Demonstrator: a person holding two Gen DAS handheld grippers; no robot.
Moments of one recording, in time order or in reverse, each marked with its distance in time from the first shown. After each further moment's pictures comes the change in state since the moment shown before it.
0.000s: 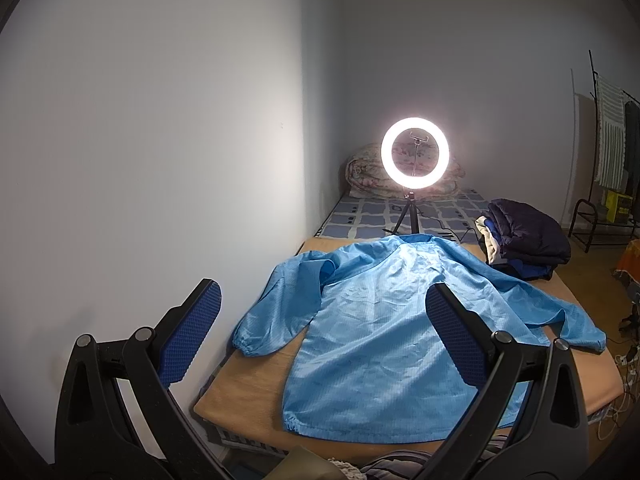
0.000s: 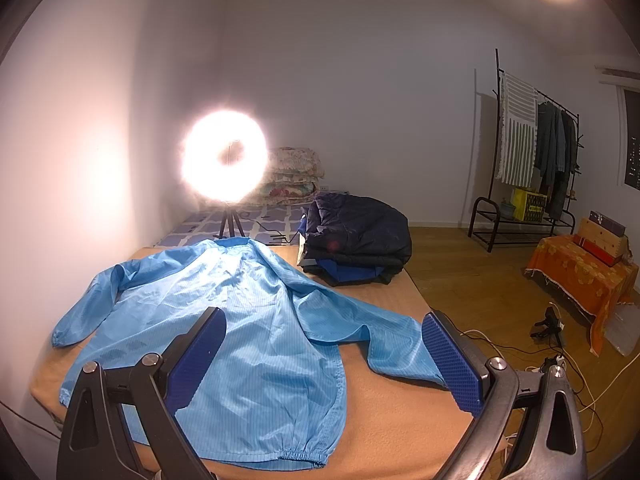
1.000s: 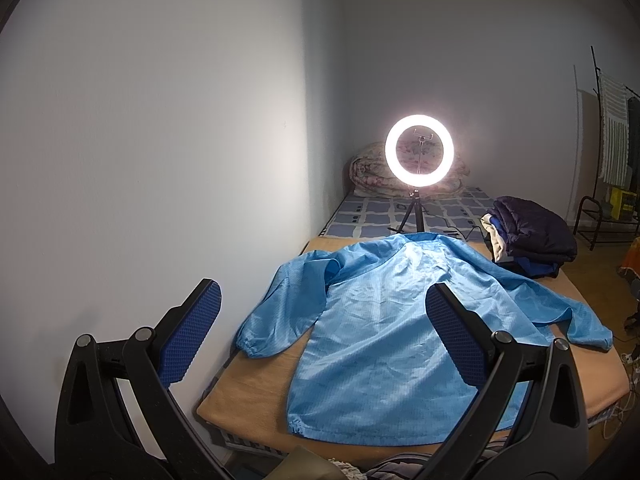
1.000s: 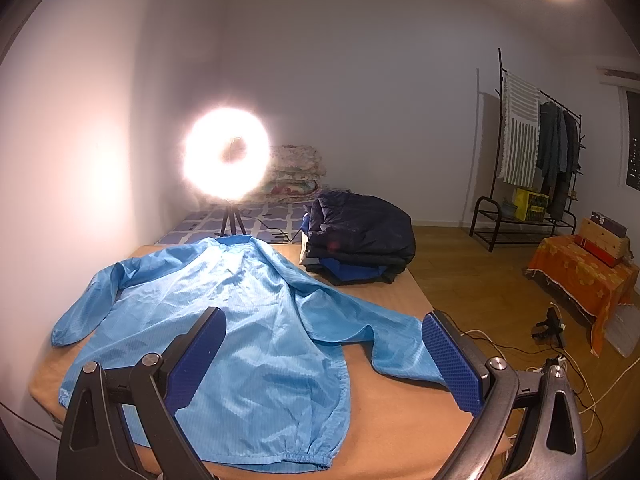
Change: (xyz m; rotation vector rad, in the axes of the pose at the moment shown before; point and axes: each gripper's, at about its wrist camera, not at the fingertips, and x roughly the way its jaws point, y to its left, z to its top) left arm 0.007 0.012 0.000 -0.003 0.008 0.011; right arm 0.004 0.004 0.000 -0.005 0.011 0.003
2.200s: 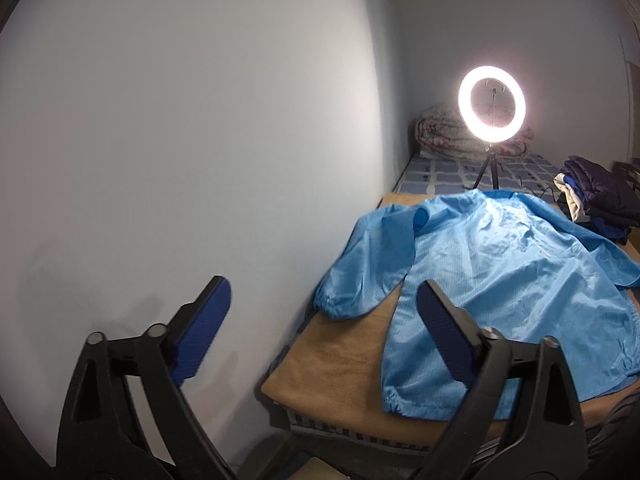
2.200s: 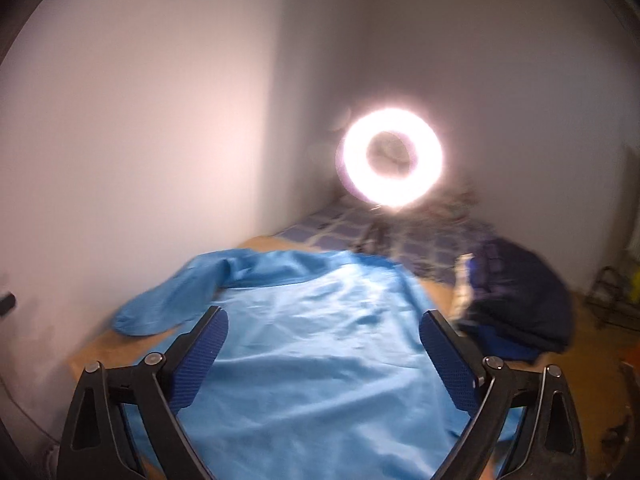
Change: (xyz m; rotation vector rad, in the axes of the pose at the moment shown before) left arm 0.063 0.073 -0.084 0.010 0.107 0.210; right arm 0.129 0.166 0.061 -0.278 0.005 0.479
